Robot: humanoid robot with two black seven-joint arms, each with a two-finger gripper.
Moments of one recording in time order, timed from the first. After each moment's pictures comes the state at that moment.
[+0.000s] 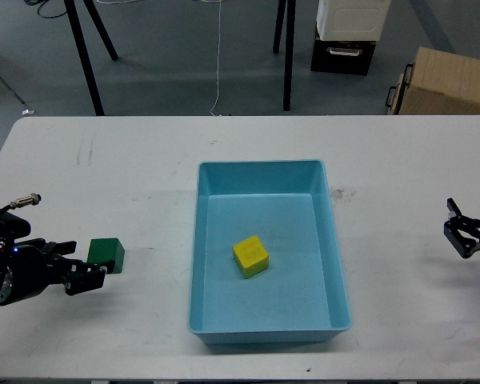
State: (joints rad) left arm -0.40 0.97 -0.57 -1.61 1.82 -0.32 -0.04; right arm 0.12 -0.86 0.63 1.46 0.79 0.49 0.49
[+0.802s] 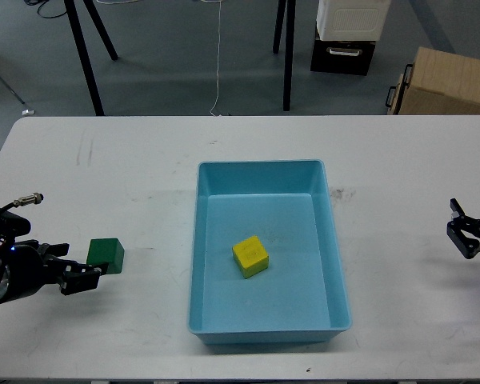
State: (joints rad) left arm -0.42 0.92 -0.56 -1.57 1.82 -0.42 -0.03; right arm 0.10 -0.86 0.63 1.46 0.79 0.49 0.49
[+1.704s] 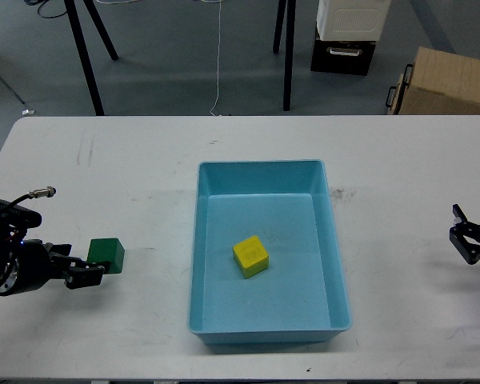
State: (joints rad) left arm -0.48 0.90 -0.56 -1.52 1.83 -0.49 -0.03; right arm 0.09 -0.86 0.63 1.45 0.79 0.49 0.49
